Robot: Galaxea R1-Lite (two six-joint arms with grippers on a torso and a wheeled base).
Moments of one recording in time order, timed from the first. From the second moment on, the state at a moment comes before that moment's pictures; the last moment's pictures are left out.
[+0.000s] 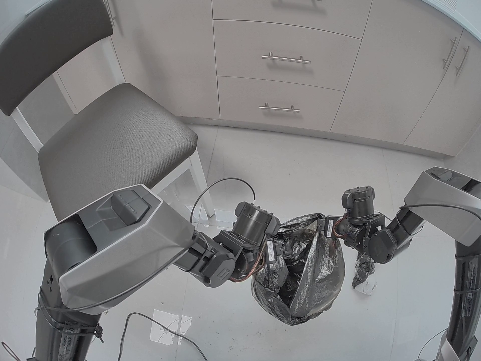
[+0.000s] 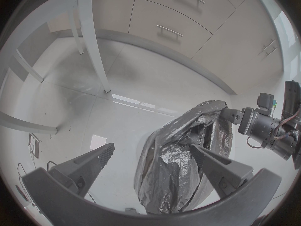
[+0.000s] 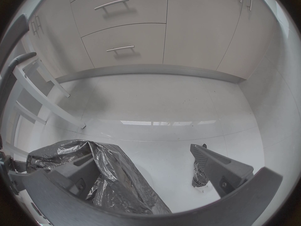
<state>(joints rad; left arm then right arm) -0.75 2.42 -1.35 -0.31 0.24 -0.63 0.34 2.32 -0.97 -0.79 -0.36 0.25</state>
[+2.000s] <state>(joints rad) -0.66 2.59 -1.48 -0.18 0.28 -0.53 0.28 2.49 -1.14 -0.79 -0.33 0.26</state>
